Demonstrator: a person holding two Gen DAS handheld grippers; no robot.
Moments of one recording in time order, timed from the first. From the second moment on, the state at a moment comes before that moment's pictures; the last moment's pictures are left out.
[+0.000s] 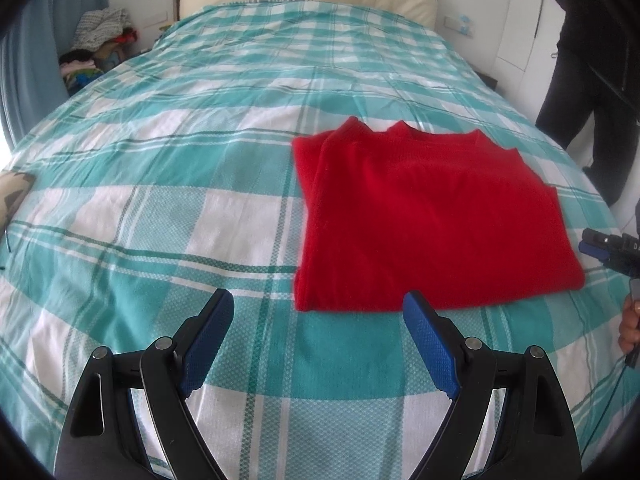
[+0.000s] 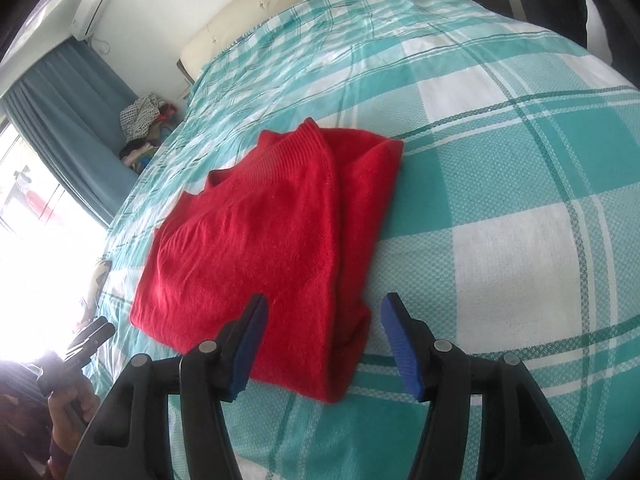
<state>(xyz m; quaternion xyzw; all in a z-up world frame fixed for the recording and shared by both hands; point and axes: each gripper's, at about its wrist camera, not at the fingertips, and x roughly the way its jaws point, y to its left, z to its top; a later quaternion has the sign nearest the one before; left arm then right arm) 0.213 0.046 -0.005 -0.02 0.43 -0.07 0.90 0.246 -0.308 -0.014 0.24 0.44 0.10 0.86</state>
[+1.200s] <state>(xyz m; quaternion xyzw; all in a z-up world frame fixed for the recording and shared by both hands) 0.212 0.158 0.007 -0.22 0.44 -0.04 0.87 0.387 -0.004 0.017 0.11 0.50 0.20 0.83</state>
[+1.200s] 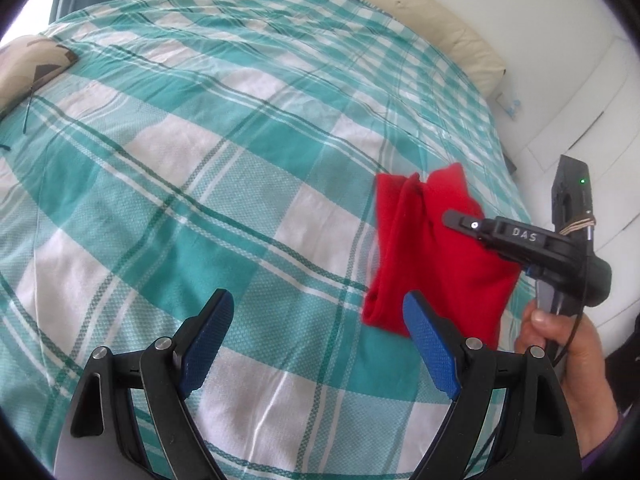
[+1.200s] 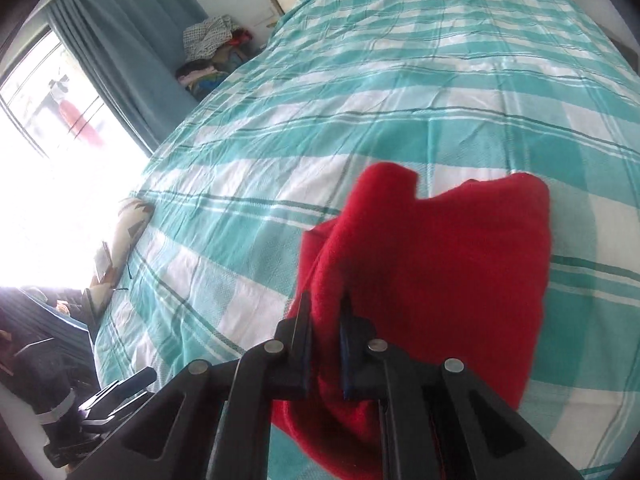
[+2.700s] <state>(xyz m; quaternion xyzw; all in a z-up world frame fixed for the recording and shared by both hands) 0.219 0.090 -0.014 -0.12 0.46 -0.08 0.87 0.238 -0.074 -0.018 -0.03 0.47 0.23 0.85</state>
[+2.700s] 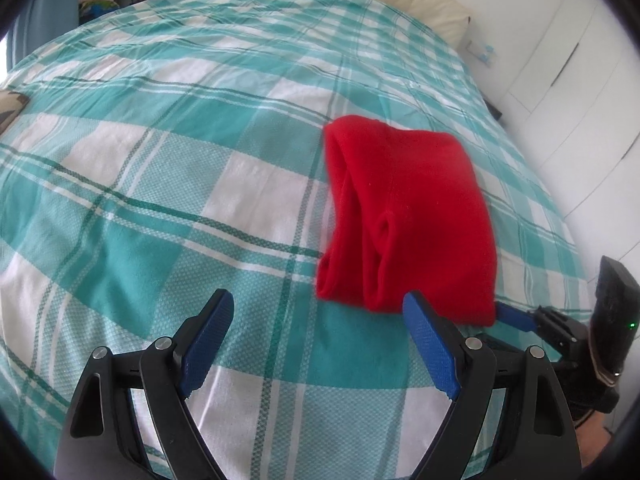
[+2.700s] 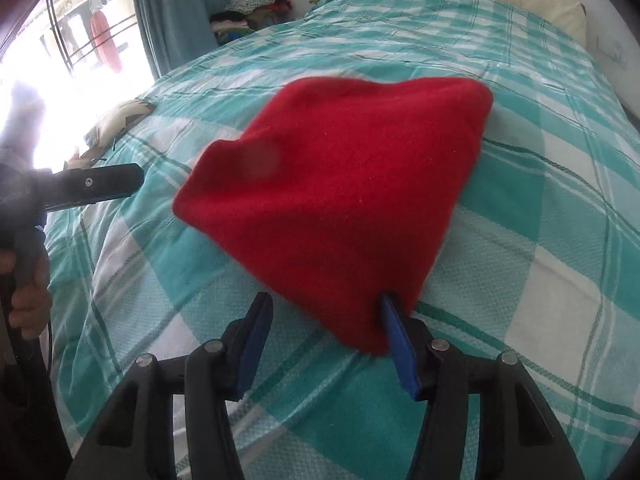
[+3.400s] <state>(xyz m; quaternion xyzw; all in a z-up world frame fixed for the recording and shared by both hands) 0.300 0.049 -0.028 -0.06 0.47 -0.12 0.87 0.155 -0.122 -0.009 -0.04 0.45 0.22 0.87</state>
